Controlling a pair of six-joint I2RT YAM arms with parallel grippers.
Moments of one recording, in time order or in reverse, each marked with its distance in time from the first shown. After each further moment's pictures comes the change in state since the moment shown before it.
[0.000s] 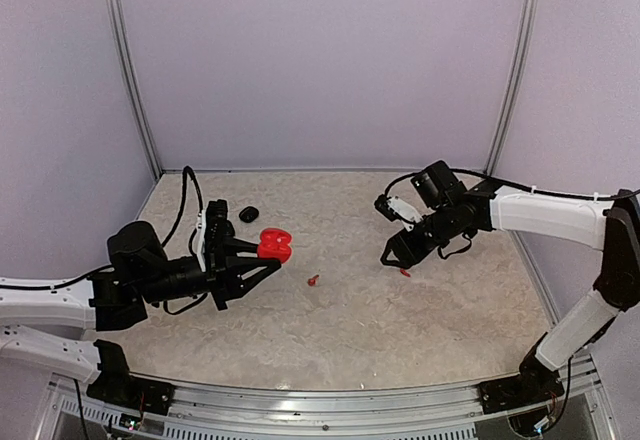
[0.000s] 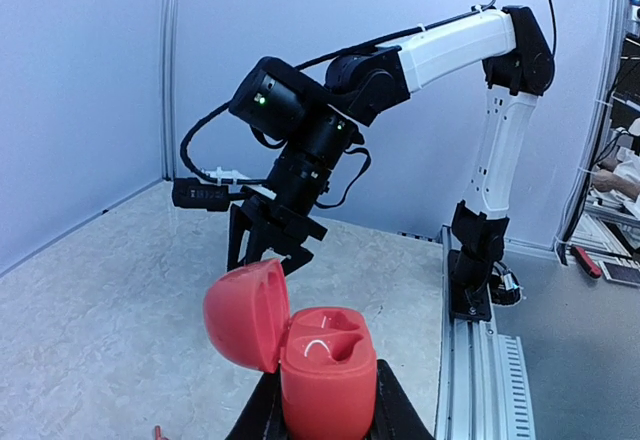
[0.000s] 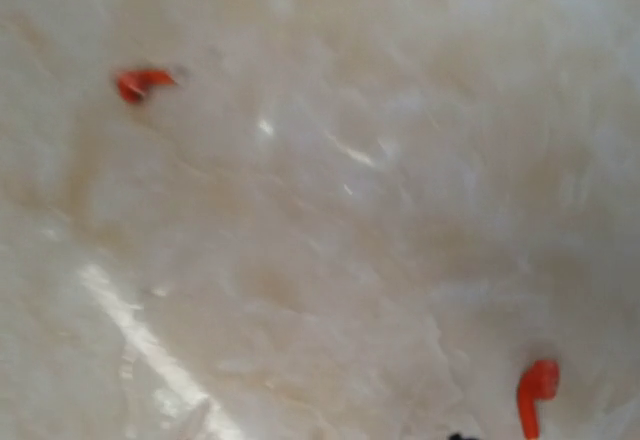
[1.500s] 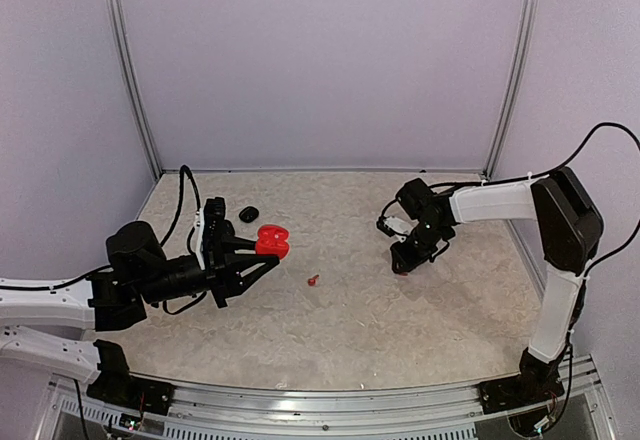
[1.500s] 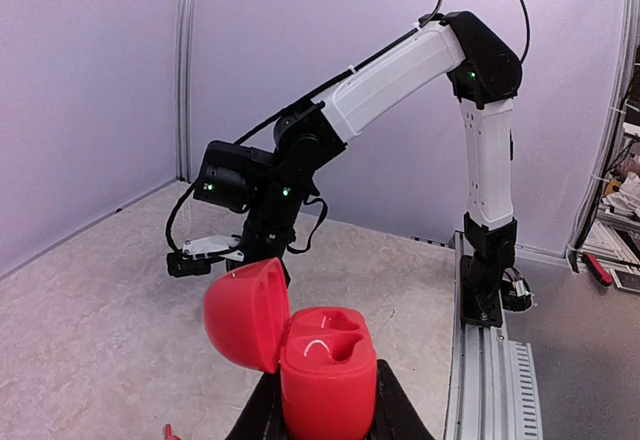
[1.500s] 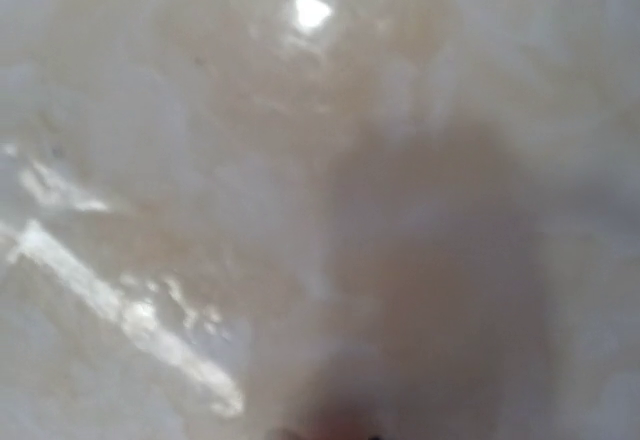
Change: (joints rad) left arm 0.003 -0.009 -0.004 0.000 -0.040 -0.002; right arm -0.098 0.371 0.124 -0.036 0.110 -0.014
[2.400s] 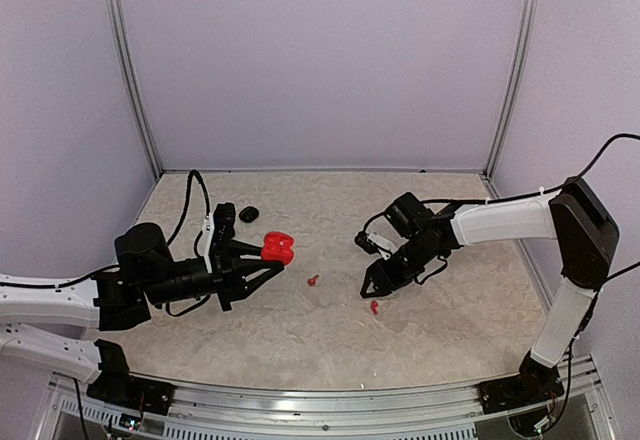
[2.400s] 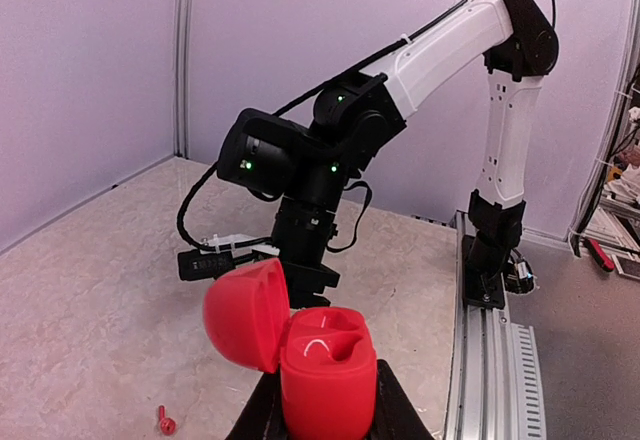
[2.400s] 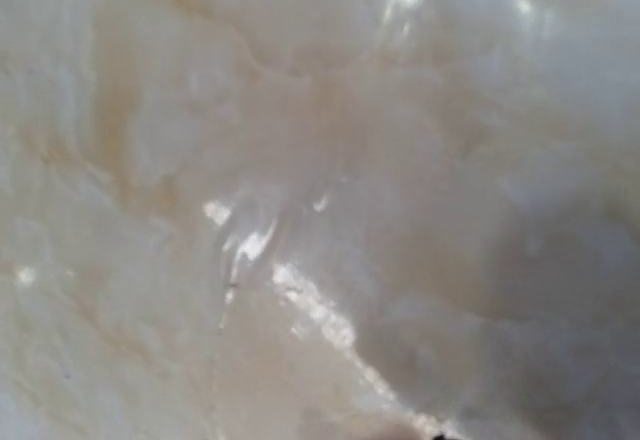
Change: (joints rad) left arm 0.000 0.037 0.000 -0.017 0.006 0.000; right arm 0.165 -0.127 -0.152 0.125 -0.282 0.210
